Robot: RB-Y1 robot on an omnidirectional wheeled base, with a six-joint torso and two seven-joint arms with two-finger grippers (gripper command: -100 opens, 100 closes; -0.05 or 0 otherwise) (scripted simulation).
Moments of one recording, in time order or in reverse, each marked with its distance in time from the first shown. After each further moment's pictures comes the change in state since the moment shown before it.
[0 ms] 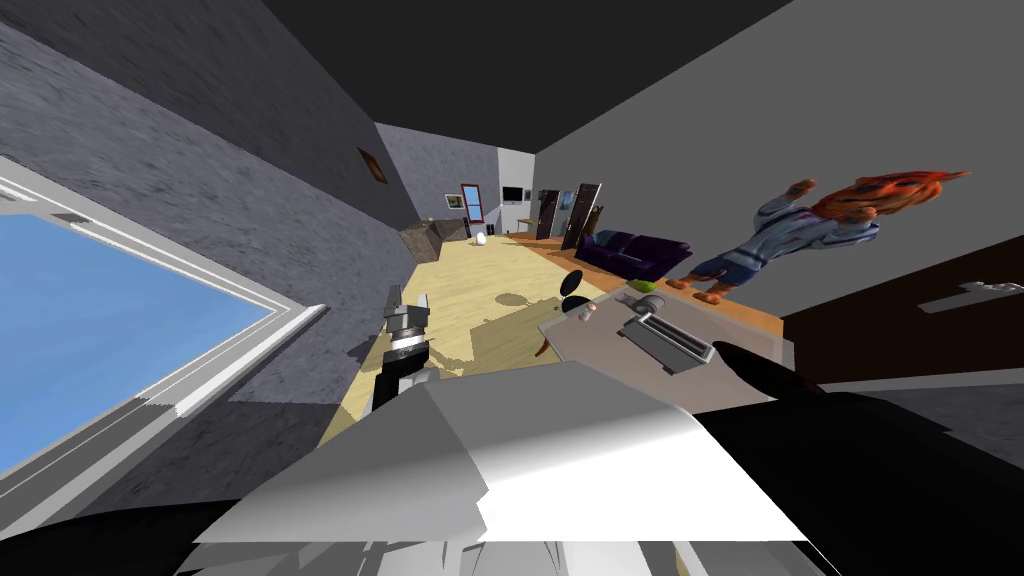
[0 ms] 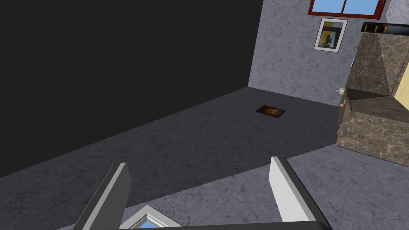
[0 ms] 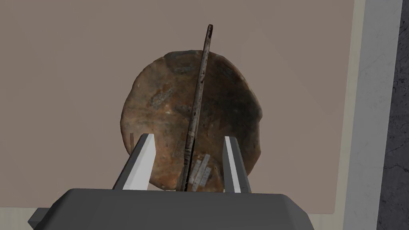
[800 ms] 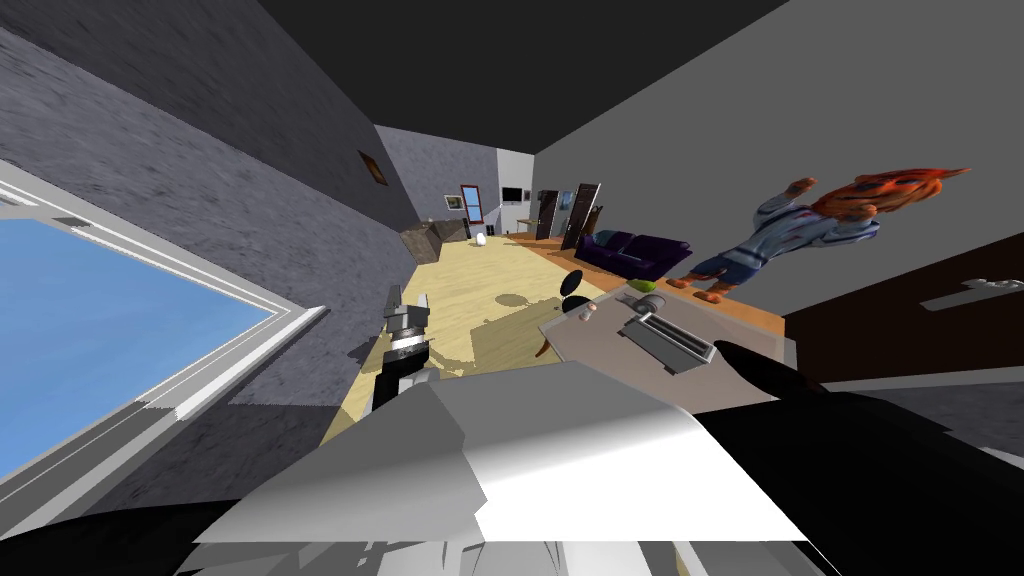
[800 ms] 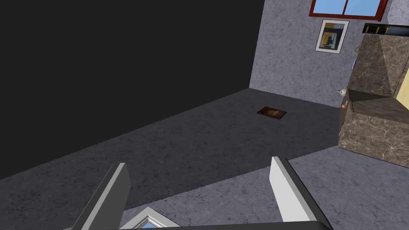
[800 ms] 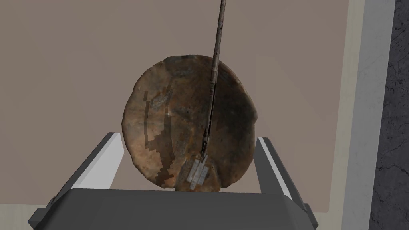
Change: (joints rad) left arm 0.000 0.000 0.000 0.000 0.000 0.000 0.000; right arm 0.001 -0.050 0.022 -0.043 0.017 0.022 -0.022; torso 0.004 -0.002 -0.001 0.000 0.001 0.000
